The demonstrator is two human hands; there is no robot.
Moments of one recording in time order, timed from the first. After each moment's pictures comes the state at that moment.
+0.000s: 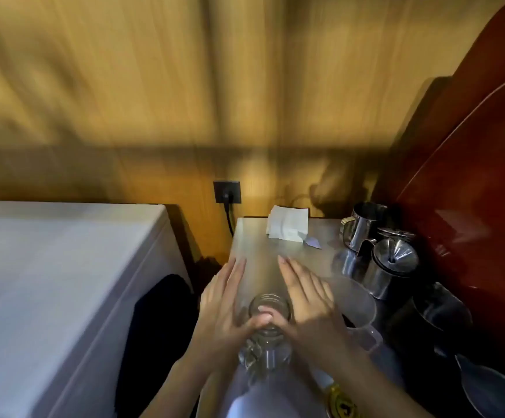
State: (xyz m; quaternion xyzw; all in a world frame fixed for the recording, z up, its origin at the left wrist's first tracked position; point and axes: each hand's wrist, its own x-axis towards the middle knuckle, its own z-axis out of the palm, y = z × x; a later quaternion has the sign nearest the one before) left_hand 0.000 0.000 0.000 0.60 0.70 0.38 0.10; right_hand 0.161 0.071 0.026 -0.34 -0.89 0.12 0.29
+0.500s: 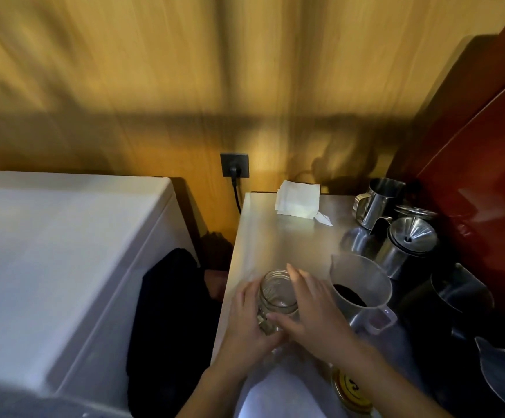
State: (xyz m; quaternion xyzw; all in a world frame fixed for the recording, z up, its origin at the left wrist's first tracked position) left_hand 0.031 -0.010 -0.055 0.55 0.69 0.43 0.19; right_hand 0.160 0.067 -0.019 -0.35 -0.89 0.20 0.19
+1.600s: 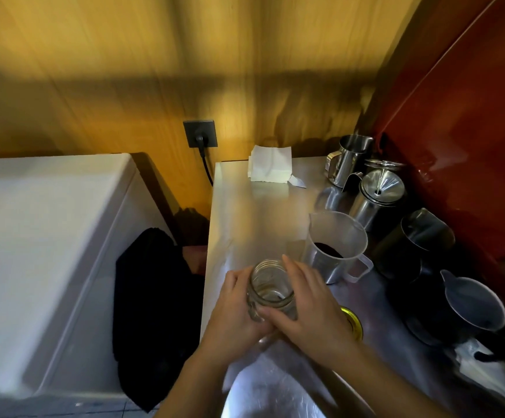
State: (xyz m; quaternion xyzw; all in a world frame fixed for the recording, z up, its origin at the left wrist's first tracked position) left_hand 0.032 -0.033 -0.055 0.58 0.65 0.40 0.28; right_hand 0.181 0.010 -0.019 -0.41 -0.85 0.21 0.26
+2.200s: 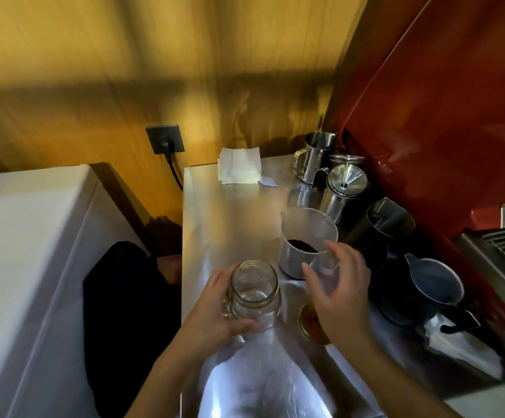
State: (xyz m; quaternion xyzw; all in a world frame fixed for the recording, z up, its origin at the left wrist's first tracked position) left_hand 0.017 -0.018 -0.050 0.63 0.57 0.40 0.35; right_hand 0.215 0.018 -0.013 -0.56 -0.66 0.15 0.48
